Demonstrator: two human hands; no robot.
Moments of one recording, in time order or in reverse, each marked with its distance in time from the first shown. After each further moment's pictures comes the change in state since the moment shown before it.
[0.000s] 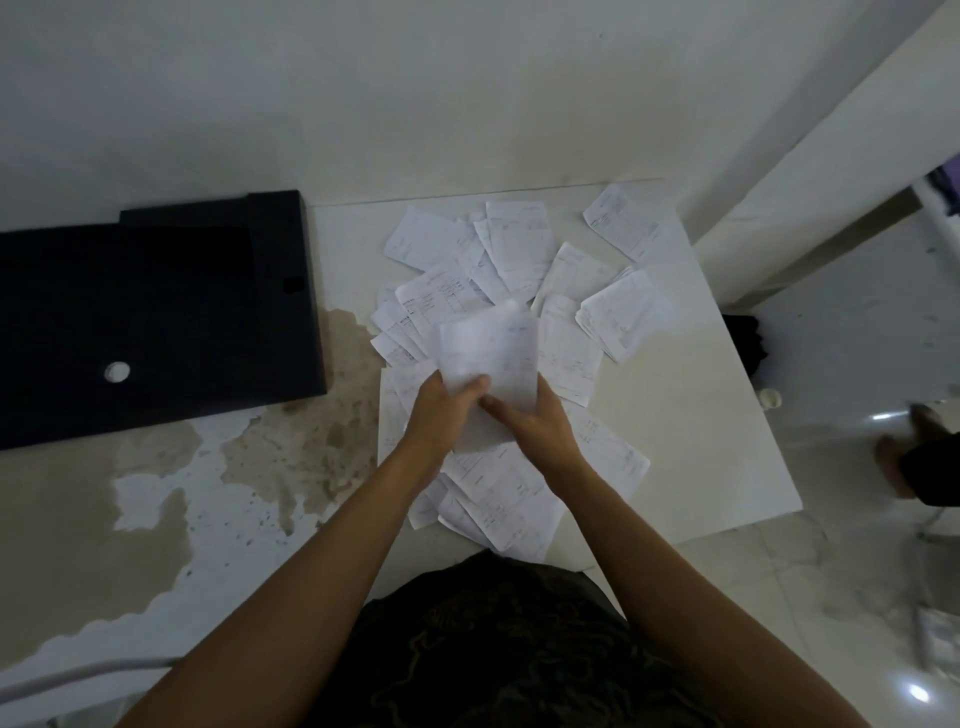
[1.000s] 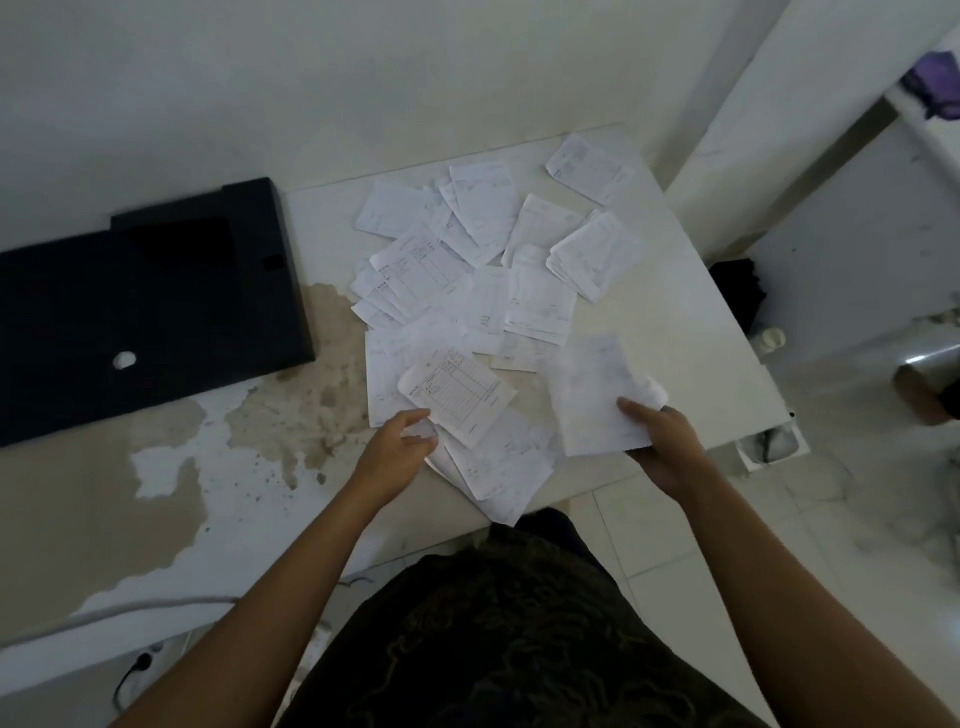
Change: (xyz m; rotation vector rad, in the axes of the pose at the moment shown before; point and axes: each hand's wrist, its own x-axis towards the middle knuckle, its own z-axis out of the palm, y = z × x) left_hand -0.075 -0.069 -0.038 0.461 -0.061 -0.147; right_hand -0.066 0.111 -0.150 0.606 0.256 0.349
